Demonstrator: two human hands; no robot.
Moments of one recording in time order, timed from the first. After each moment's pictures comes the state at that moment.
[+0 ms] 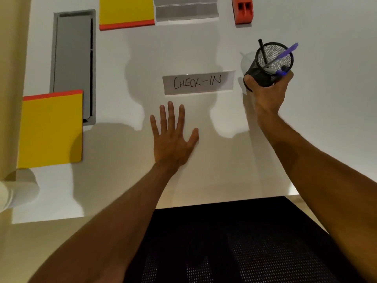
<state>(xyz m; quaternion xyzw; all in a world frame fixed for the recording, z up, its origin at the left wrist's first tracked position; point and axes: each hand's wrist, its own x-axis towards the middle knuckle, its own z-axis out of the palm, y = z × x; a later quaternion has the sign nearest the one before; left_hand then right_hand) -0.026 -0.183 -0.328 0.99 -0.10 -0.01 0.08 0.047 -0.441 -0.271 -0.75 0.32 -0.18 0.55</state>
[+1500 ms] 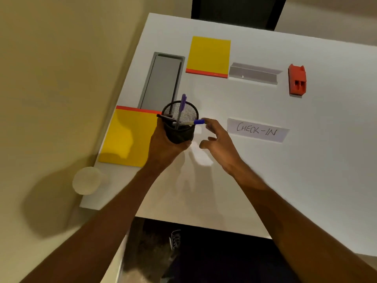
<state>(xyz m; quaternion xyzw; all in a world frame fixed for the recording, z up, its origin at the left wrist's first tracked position) 0.004 0.003 -0.201 0.81 0.08 0.05 0.58 0.019 -0.164 -0.171 -0.80 0.04 0.19 0.57</state>
